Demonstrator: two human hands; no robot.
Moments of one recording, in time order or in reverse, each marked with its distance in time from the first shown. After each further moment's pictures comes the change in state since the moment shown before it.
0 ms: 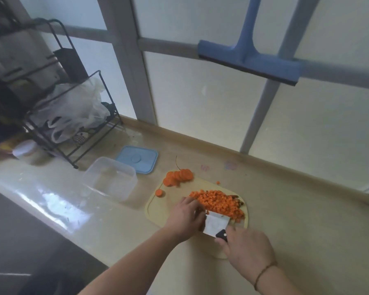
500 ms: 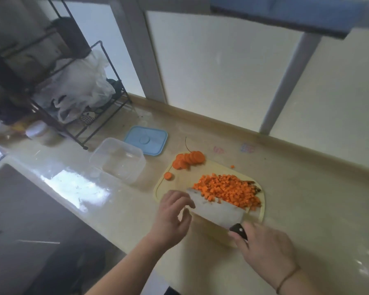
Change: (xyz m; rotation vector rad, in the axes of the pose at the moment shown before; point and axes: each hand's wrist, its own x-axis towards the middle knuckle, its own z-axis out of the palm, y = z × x) left_hand -0.056 -0.029 -0.008 -0.085 0.405 0.184; right_hand -0.004 0.013 0.040 0.246 -0.013 0.090
